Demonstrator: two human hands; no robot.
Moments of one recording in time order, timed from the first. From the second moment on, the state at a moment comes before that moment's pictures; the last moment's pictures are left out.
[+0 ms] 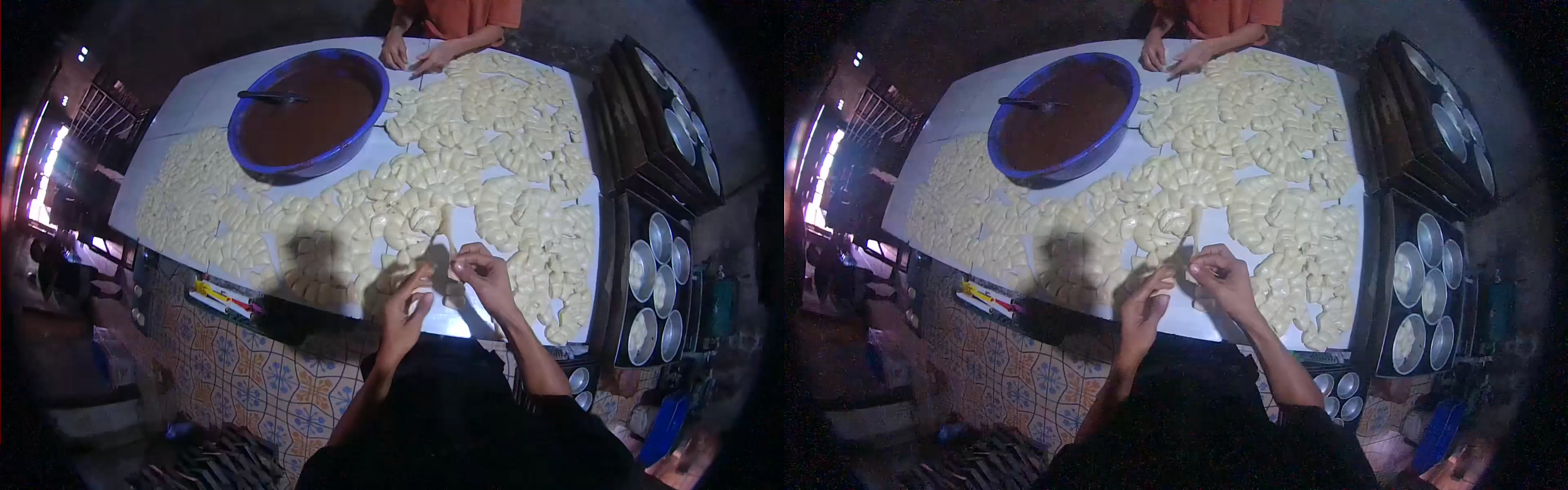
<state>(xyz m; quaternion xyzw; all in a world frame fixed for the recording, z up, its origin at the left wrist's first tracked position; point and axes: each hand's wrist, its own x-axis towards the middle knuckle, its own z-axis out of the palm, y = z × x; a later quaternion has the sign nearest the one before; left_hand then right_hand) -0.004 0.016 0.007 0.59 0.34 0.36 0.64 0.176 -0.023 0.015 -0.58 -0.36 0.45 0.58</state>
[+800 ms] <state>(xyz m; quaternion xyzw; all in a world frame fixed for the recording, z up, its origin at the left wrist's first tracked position) 0.054 0.045 0.001 0.70 0.15 0.39 0.59 0.182 -0.043 0.097 -0.02 -0.29 0.60 0.74</state>
